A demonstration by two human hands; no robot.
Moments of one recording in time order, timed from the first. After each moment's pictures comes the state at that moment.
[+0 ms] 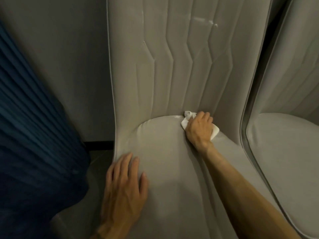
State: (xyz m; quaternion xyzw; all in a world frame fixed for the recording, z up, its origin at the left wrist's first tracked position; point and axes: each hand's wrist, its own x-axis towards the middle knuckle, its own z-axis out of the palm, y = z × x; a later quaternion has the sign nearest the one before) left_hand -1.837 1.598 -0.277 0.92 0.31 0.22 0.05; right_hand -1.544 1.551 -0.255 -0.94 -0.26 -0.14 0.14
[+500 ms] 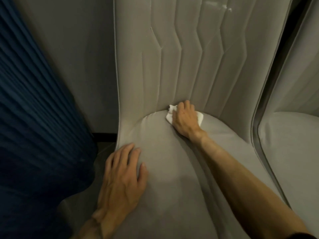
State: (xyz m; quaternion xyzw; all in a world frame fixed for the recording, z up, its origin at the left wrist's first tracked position) left_hand -1.837 1.602 -0.278 0.92 0.31 0.24 0.04; right_hand -1.548 1.597 -0.265 -0.89 -0.43 -0.07 0.14
